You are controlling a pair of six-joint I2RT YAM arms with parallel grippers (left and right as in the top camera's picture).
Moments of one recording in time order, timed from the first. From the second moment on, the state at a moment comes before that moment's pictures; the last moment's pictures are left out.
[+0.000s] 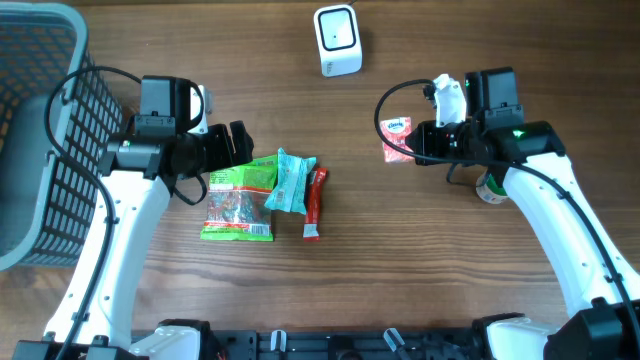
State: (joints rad) left arm -0.08 1.38 1.17 -0.91 0.16 -0.31; right arm 0.17 1.46 1.14 -0.74 -0.40 0.09
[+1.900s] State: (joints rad) left arm -0.08 1.38 1.17 -0.91 0.16 -0.31; right arm 0.61 2.49 2.18 -0.23 0.88 -0.51
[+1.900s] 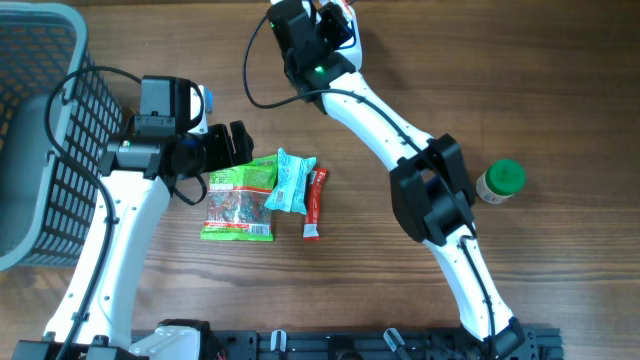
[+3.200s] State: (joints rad) left arm -0.08 1.38 1.17 -0.91 0.16 -0.31; right arm 0.38 1.96 2.17 -1.37 0.24 0.00
